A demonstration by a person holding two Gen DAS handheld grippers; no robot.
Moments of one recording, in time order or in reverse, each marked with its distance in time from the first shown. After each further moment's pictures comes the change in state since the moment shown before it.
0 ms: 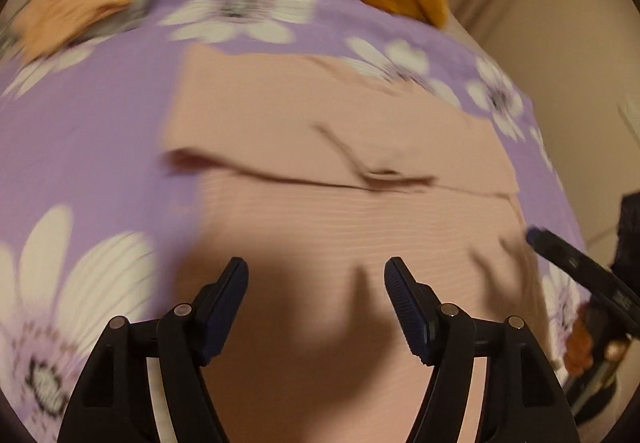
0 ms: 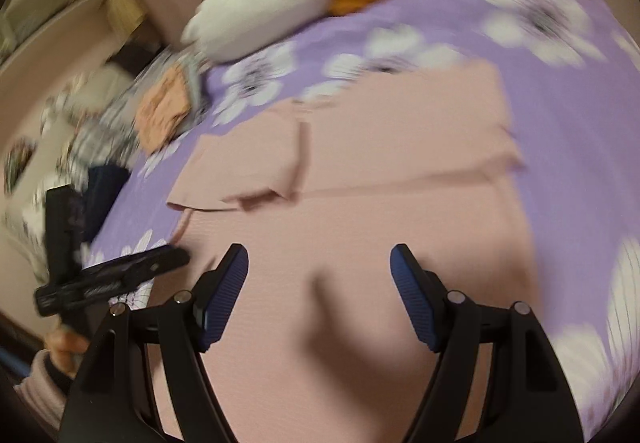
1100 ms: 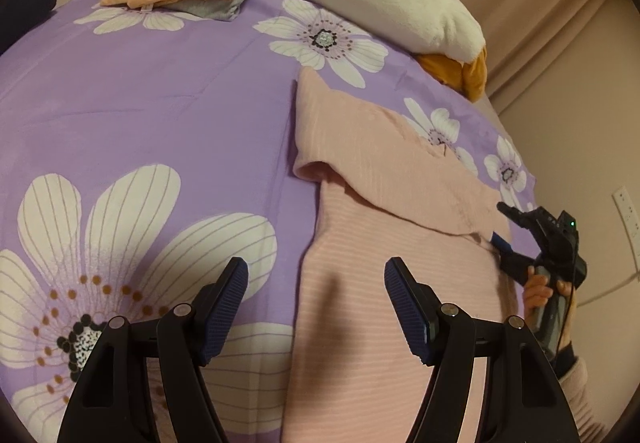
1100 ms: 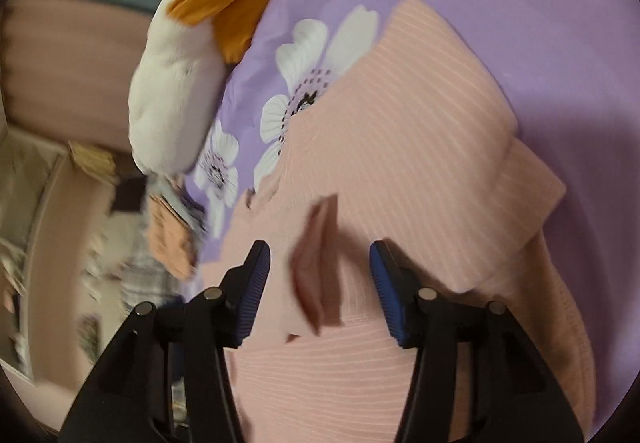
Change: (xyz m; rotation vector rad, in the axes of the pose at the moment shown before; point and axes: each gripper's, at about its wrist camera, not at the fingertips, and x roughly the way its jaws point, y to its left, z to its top) left arm -0.038 0.067 -0.013 -0.197 -0.100 -0.052; right arm 0.041 -0.122 0.024 0.702 -0.065 0.189
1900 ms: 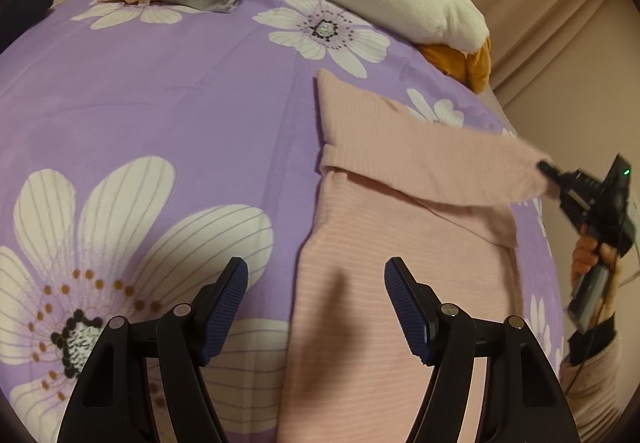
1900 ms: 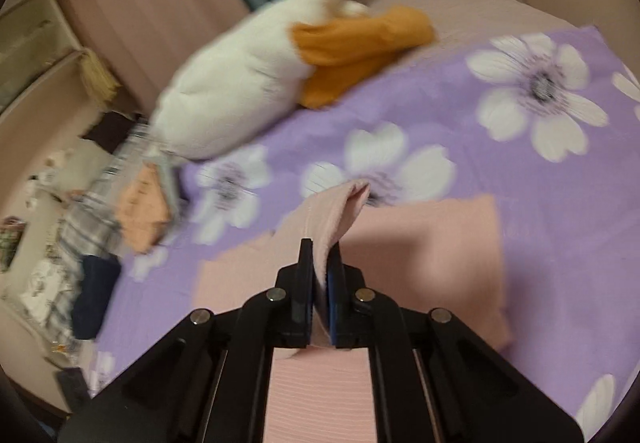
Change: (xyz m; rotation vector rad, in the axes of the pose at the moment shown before) left arm 0.008 -0.005 0.000 0.008 0.030 0.010; right arm -0.030 0.095 0.027 -0.478 -0.106 -0.238
